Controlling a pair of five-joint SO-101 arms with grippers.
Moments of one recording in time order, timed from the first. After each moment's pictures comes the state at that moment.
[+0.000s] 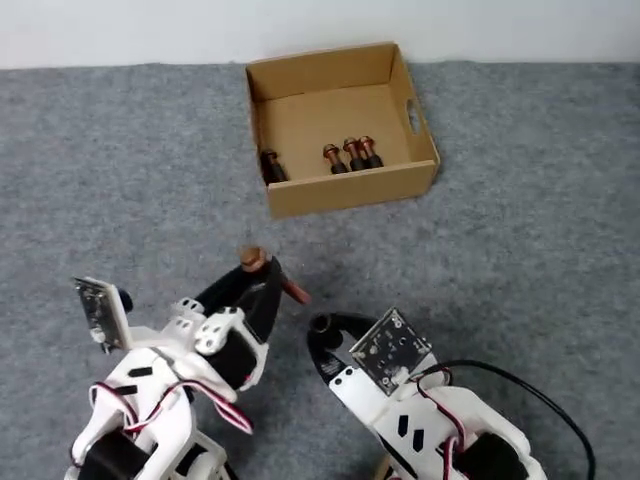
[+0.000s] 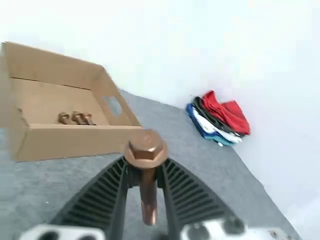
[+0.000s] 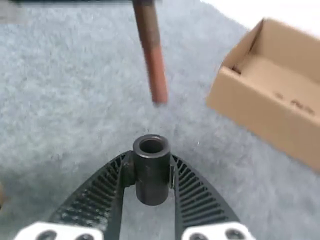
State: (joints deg) left arm 29.2 -99.0 66.8 54.4 42.9; right arm -44.6 -103.5 69.7 67.7 7.3
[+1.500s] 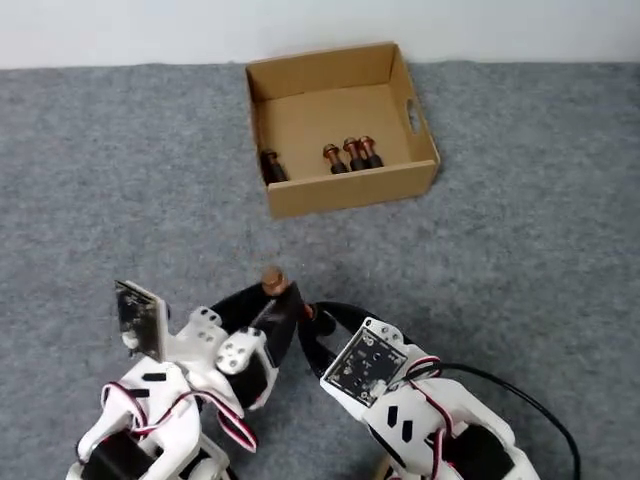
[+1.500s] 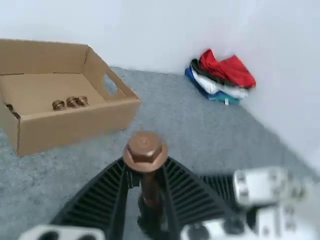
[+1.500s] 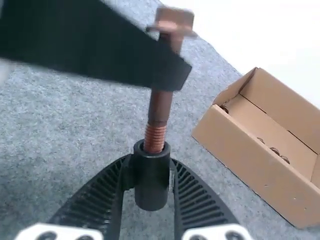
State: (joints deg) left arm 35.3 -100.3 68.8 61.0 31.9; right arm -44.7 -103.5 74.5 59.3 18.5
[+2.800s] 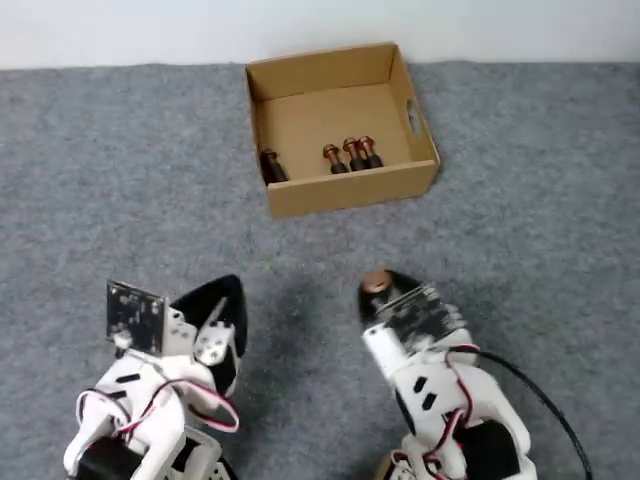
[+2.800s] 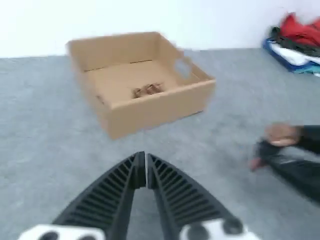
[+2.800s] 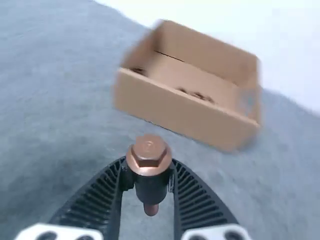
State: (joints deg) left arm 17.5 -100.1 68.4 69.6 18.7; right arm -20.2 -103.5 74.9 59.4 11.3
